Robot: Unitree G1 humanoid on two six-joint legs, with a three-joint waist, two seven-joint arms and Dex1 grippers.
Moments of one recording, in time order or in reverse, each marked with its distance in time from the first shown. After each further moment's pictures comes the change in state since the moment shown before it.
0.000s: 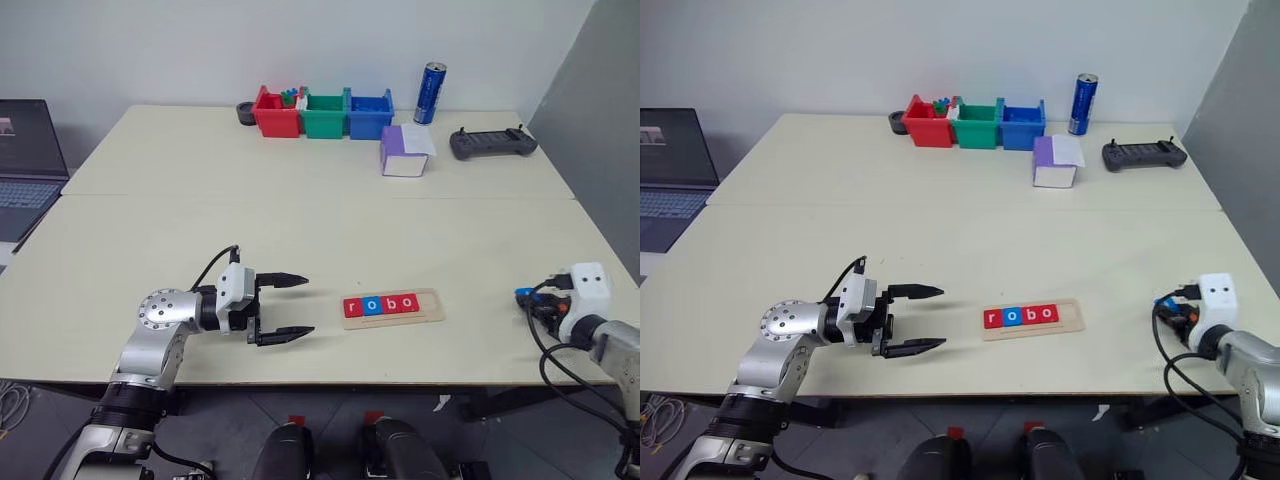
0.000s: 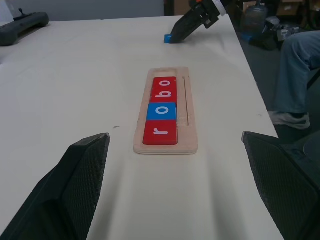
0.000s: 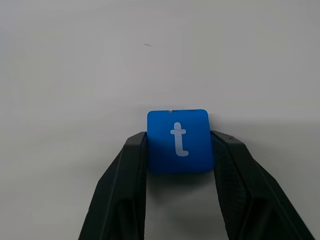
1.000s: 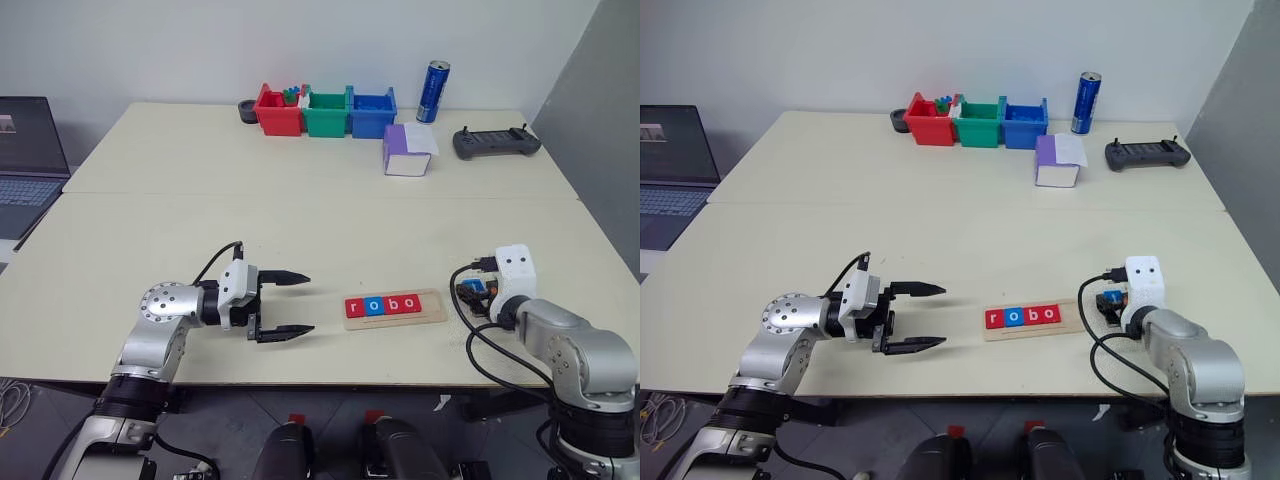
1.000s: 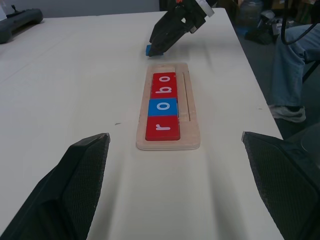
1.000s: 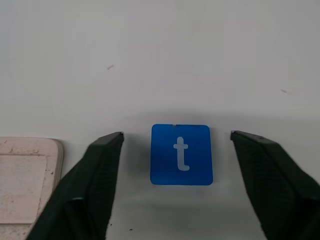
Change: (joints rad) left arm -0.036 0.000 -0.007 0.027 0.020 -0.002 -0.031; right arm -0.140 0.133 0.159 -0.197 -0.064 0.287 -0.231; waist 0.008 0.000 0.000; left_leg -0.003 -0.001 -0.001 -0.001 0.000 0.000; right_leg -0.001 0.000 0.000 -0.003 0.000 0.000
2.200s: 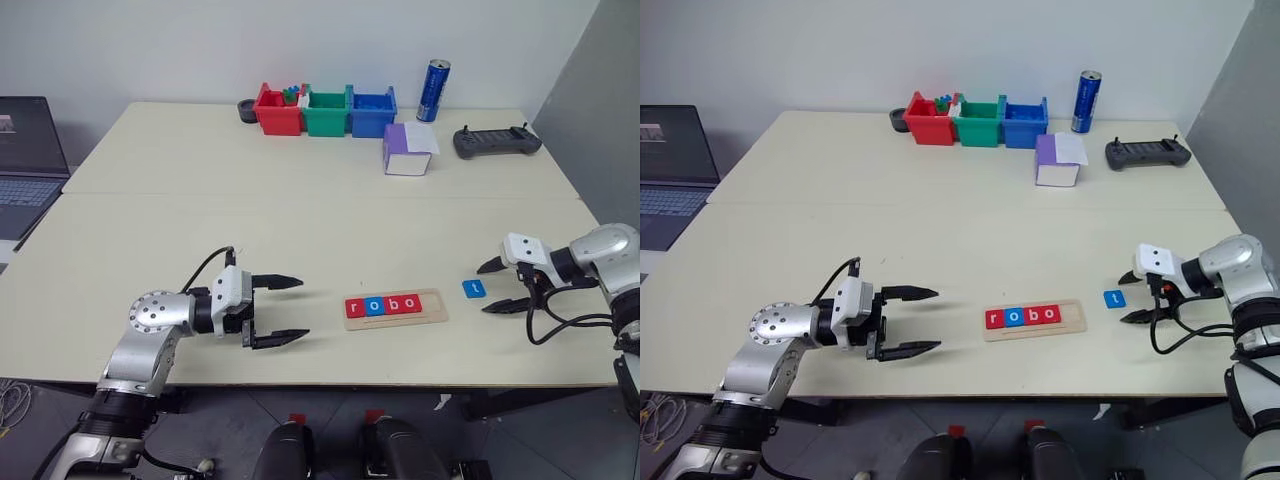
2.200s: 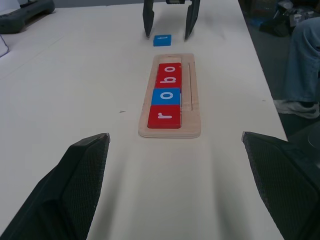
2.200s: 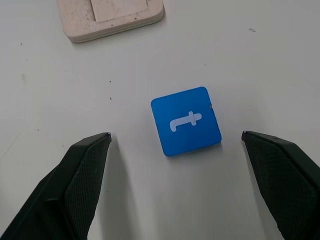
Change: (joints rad) left arm 0.089 0.040 0.022 -0.113 -0.001 0.031 0.082; right arm -0.593 -0.404 0.459 1.477 -0.335 -1.567 1.363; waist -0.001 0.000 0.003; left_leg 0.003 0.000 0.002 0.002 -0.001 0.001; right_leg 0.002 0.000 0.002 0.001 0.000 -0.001
